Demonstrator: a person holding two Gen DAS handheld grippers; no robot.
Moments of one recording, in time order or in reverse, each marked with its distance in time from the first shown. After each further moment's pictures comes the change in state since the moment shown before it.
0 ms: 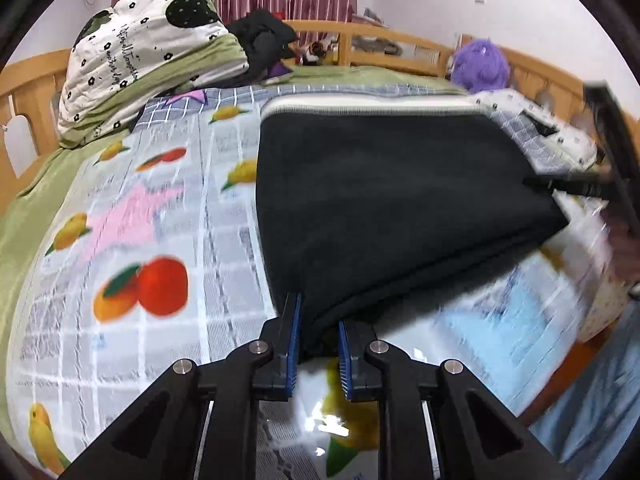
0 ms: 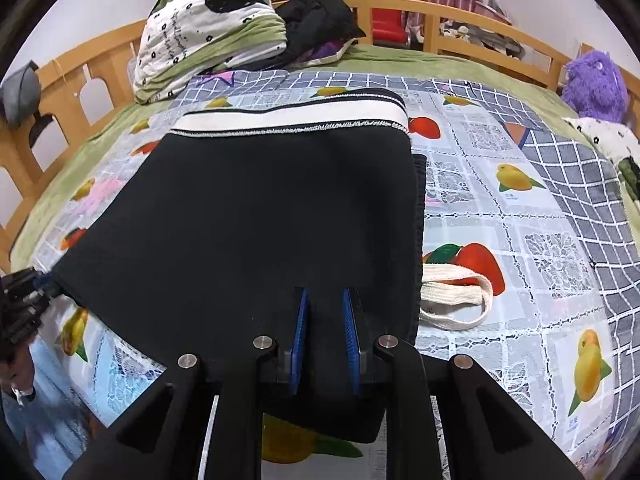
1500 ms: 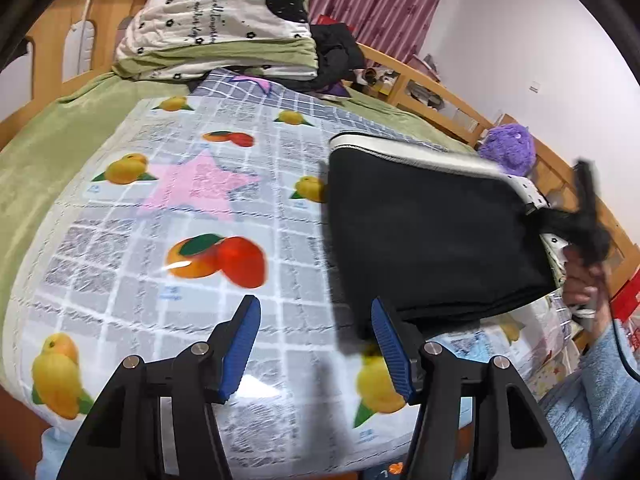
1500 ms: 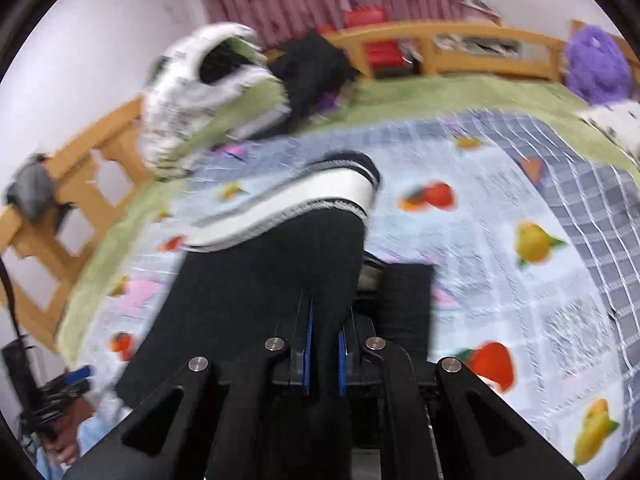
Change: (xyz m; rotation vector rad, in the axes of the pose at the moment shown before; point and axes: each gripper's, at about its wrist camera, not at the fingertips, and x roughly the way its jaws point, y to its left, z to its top) left arm -0.045 0.074 0.001 -0.352 -0.040 -0.117; right arm -0.001 -0.040 0.081 0.179 -0.078 0.130
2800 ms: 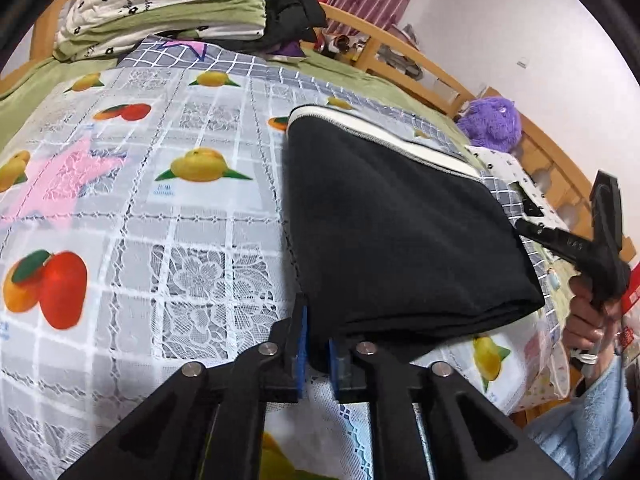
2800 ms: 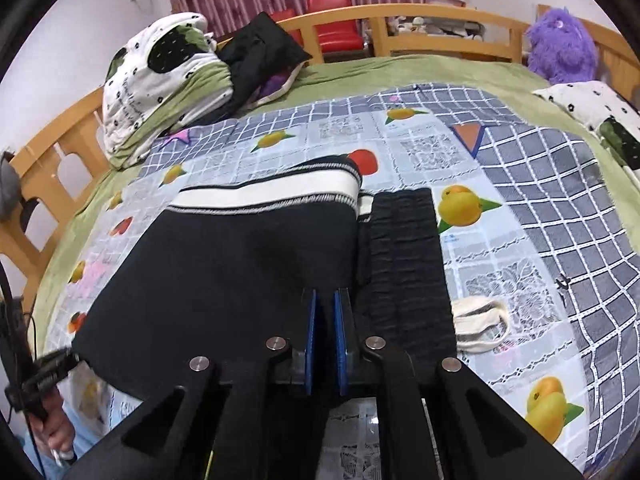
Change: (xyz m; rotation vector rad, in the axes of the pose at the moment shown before) left arm 0.100 -0.082 0.018 0.008 0.112 -0.068; right arm -0.018 -0.051 -0.018 0.028 0.016 -0.098
